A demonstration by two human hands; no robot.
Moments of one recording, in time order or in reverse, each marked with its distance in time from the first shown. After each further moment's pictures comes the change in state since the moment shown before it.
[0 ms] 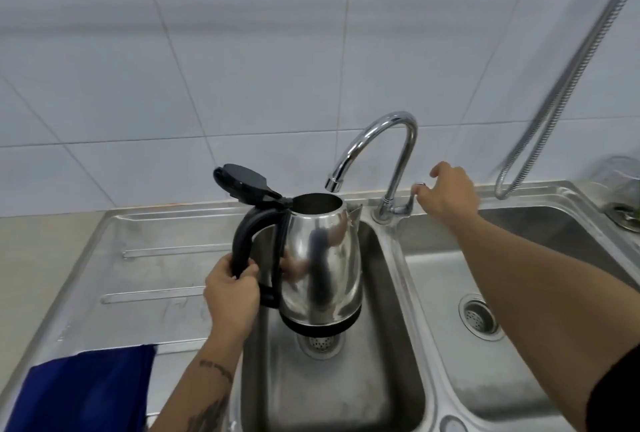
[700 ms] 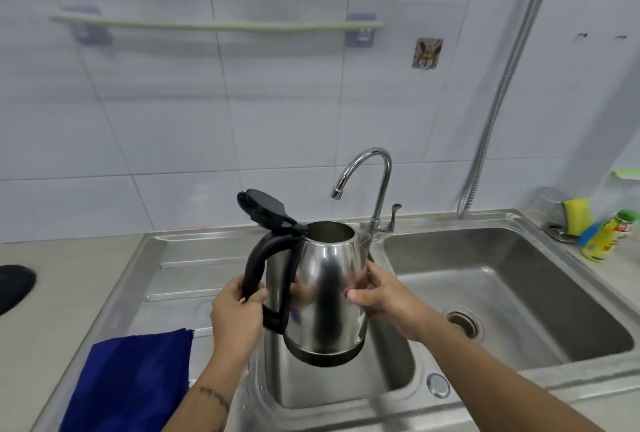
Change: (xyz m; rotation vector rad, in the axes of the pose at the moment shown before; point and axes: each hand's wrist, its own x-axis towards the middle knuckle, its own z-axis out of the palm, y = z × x) left_hand -0.083 0.010 -0.100 -0.150 -0.222 0.106; right_hand -0.258 -0.012 -0.027 0.915 -0.804 -0.099
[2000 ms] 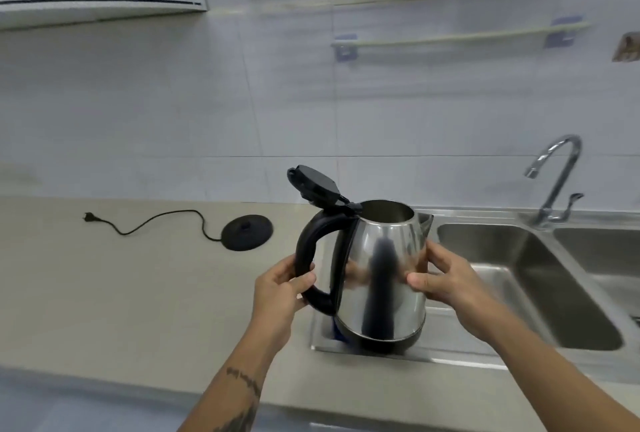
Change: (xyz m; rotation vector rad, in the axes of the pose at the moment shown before) left_hand -0.051 0.022 -0.369 -0.220 -0.043 -0.043; right_hand -0.088 -0.045 0.329 -0.011 -0.034 -0.259
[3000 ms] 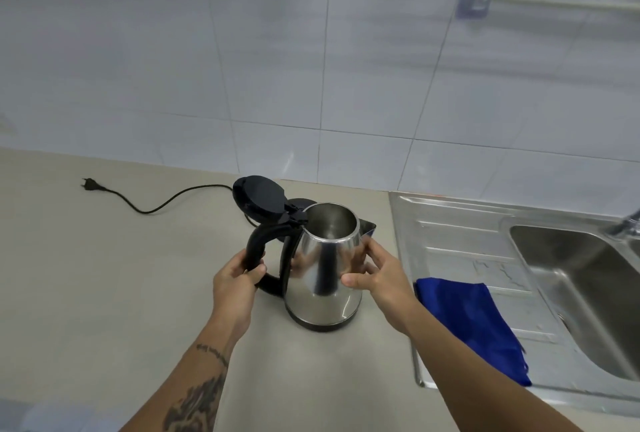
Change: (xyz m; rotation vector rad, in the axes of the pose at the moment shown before) left_hand 0.186 -0.010 -0.235 -0.057 0.217 -0.096; right_hand 0.171 0.050 0.270 0.019 0.013 0.119
